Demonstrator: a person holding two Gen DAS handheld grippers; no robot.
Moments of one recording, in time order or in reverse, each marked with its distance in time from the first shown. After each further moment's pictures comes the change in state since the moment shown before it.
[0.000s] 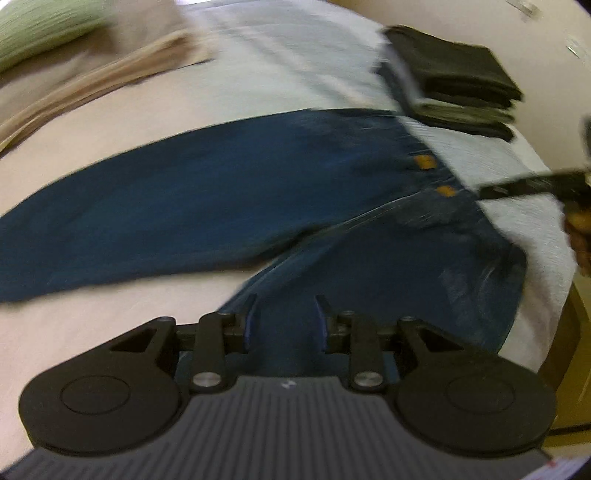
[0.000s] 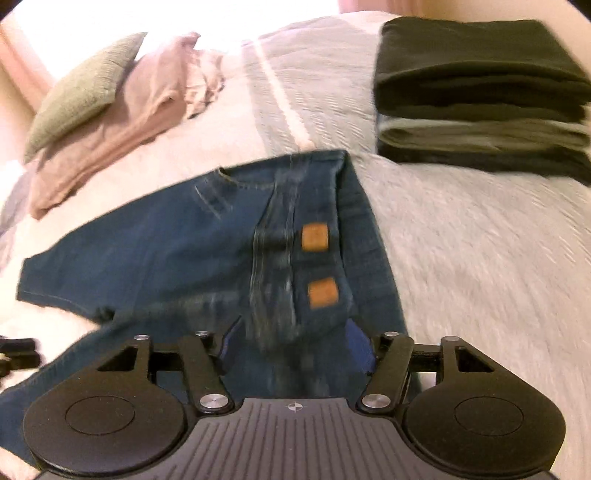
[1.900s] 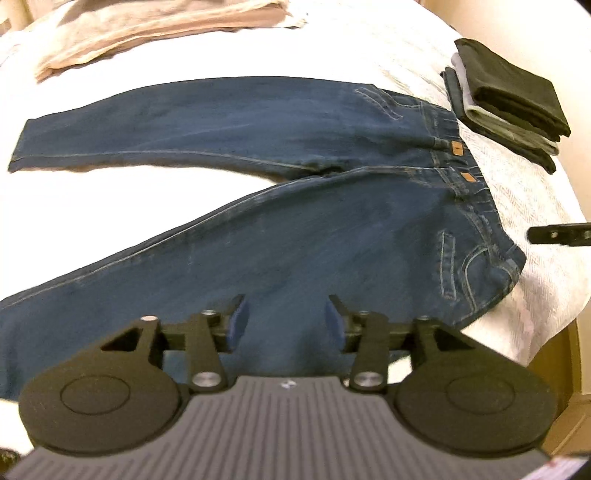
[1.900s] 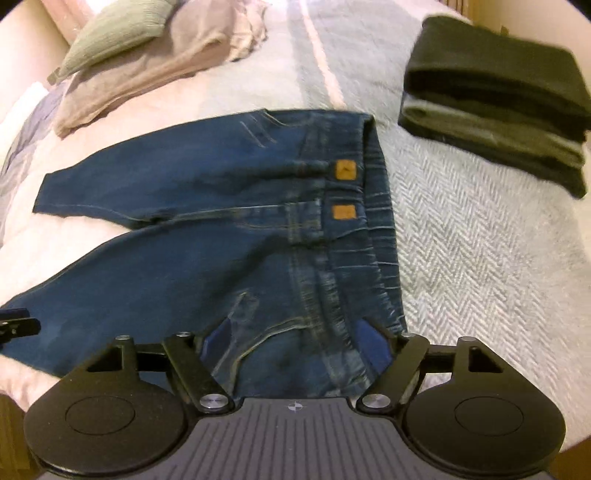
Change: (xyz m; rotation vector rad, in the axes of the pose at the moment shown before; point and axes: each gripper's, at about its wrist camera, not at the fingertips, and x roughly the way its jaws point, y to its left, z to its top) left arm -0.092 -0.044 -0.095 -0.327 0.082 0.179; right arm -0.094 0.052 -0.041 -0.186 0.189 -0.044
